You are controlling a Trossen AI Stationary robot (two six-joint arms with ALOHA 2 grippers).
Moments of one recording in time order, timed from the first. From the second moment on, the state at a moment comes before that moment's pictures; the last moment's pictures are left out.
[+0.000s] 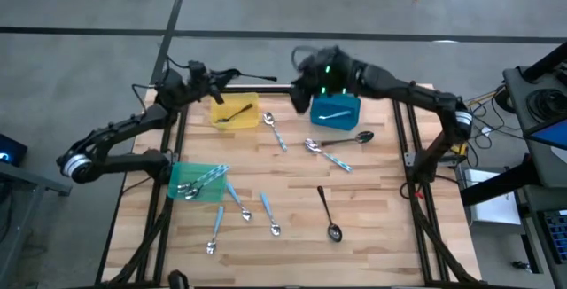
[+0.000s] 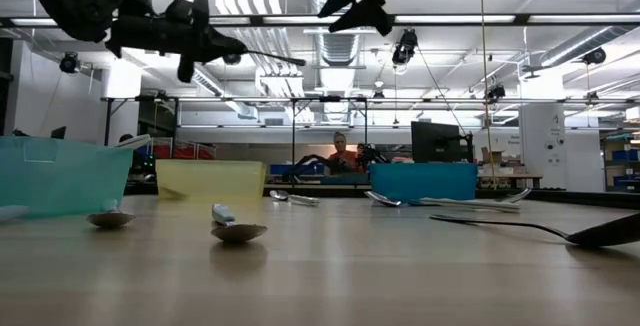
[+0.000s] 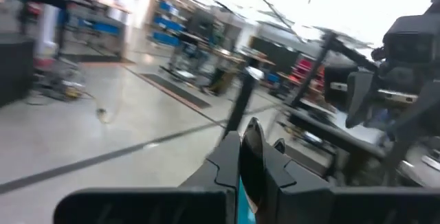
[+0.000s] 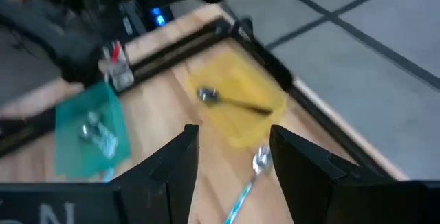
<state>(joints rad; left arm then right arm) 0.91 1.07 0.54 0.64 0.38 -0.38 -0.39 1.64 1.68 -0.53 -0.07 0.24</state>
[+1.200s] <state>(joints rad) 1.03 1.09 0.54 0.65 0.37 -0.63 -0.65 2.03 1.68 0.23 -0.61 0.30</state>
